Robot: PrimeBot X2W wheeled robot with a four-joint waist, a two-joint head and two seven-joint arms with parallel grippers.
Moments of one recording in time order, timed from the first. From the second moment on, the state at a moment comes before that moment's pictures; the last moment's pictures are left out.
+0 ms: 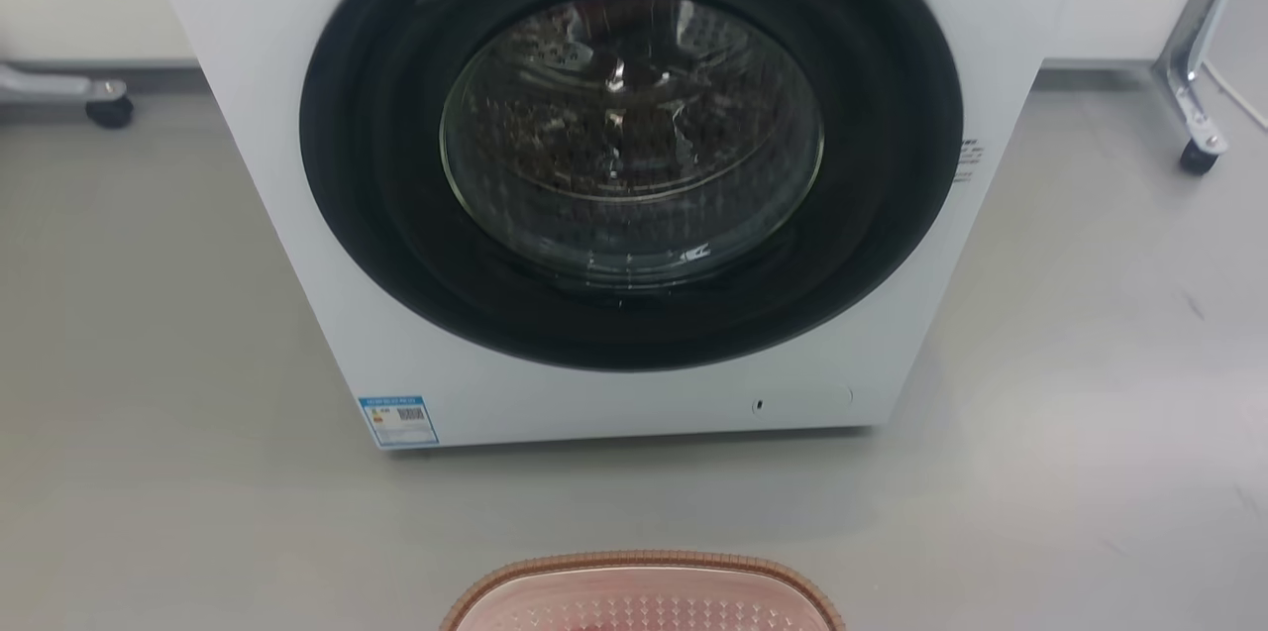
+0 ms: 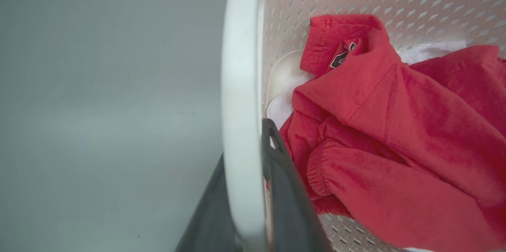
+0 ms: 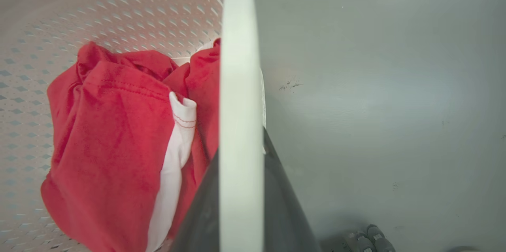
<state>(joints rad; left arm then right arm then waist) -0.34 0.04 -0.64 1.21 -0.74 0.00 -0.03 -0.40 -0.07 1.03 0.98 1.09 -0.14 0.07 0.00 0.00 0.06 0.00</state>
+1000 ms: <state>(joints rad) -0.32 0.04 -0.69 1.19 -0.79 0.03 0.02 -0.40 -0.07 1.10 1.00 1.20 -0.14 0.09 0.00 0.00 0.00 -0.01</state>
